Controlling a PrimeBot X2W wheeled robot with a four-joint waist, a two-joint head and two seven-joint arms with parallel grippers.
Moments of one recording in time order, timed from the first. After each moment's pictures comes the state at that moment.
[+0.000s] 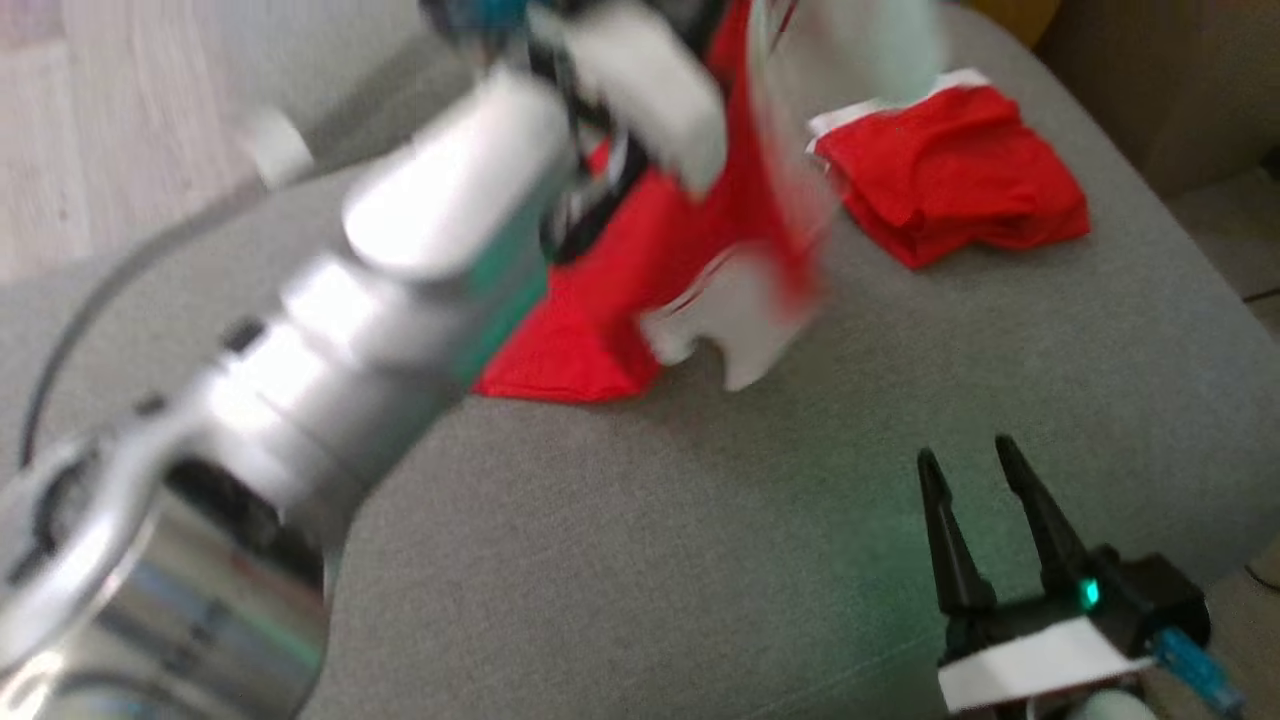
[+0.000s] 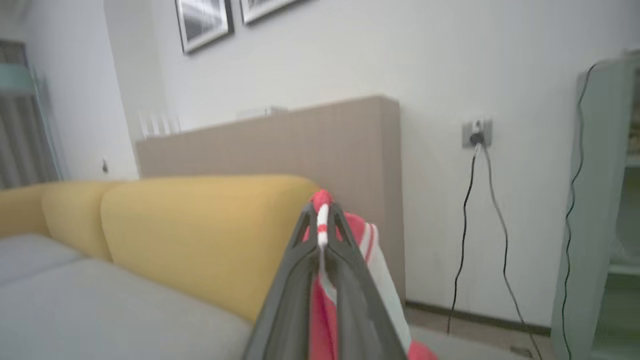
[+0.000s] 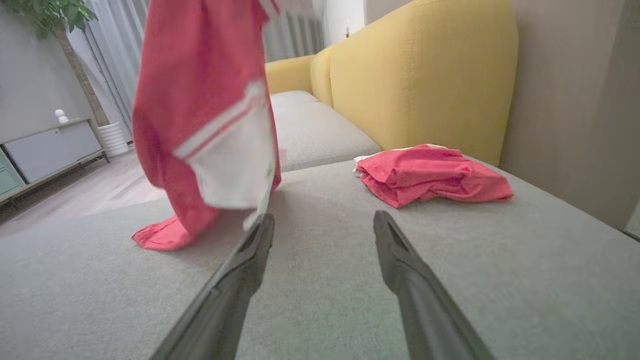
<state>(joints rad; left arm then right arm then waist) -1.22 0.04 -1.05 0.73 -0.86 -0.06 -0.15 0.08 -0.08 0.15 0.10 0.18 0.13 -0.25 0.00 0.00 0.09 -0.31</state>
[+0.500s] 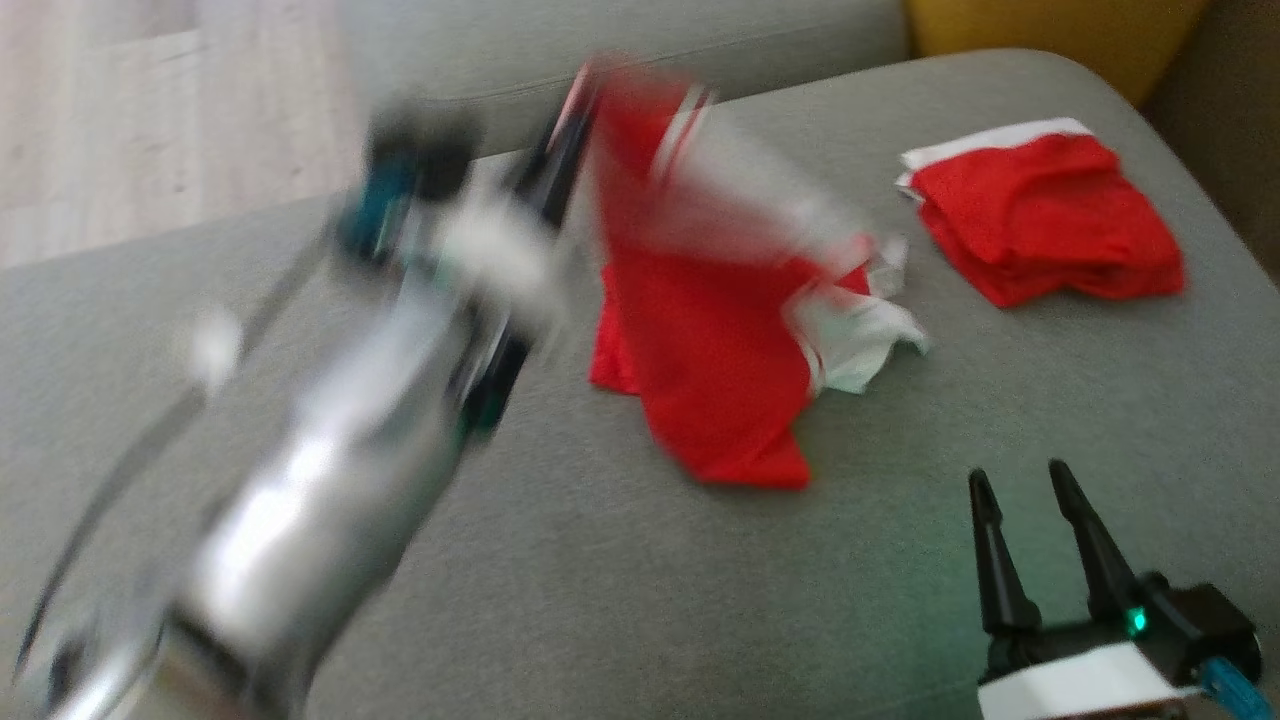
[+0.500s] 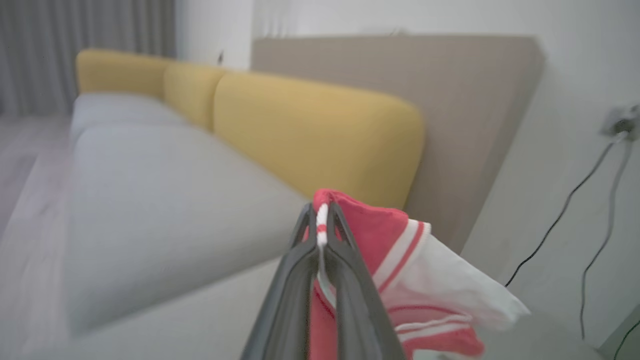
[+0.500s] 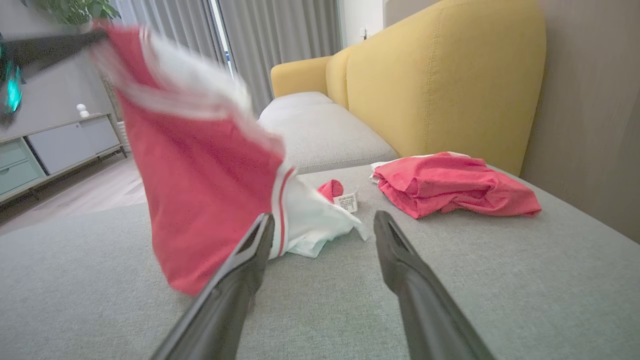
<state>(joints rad) -1.00 0.11 -1.00 0.84 -1.02 -0.08 -0.21 0.15 -0.07 0.07 0.08 0.17 0.13 -0.25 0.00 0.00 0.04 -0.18</state>
